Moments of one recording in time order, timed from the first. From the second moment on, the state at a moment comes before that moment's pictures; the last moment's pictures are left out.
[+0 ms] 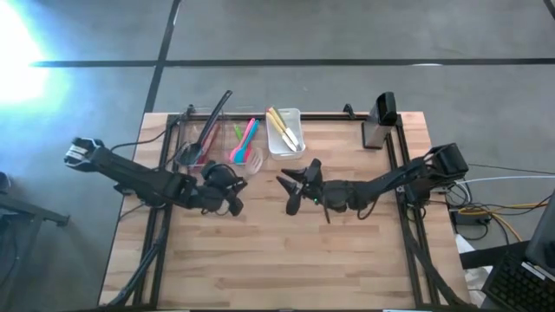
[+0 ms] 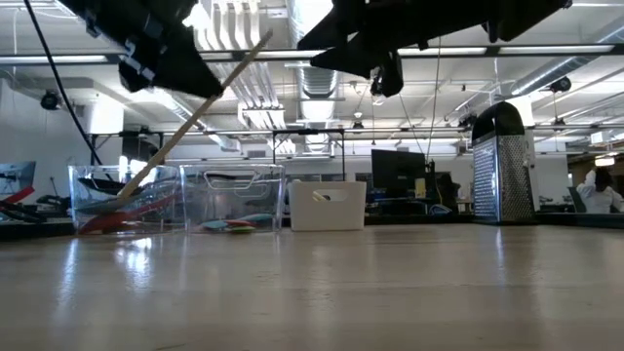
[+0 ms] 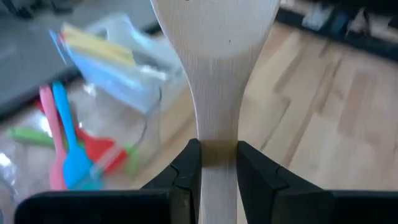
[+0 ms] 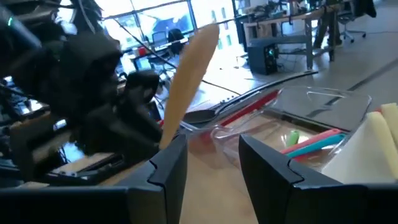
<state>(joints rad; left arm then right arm) -0.31 1.11 0.76 -0.35 -0.73 -0.65 0.21 1.66 0.85 0.77 0.70 0.33</state>
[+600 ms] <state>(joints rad) -0.30 1.06 0.76 -0.06 -0.94 -0.32 0.23 1.93 1.03 1.25 0.73 0.05</state>
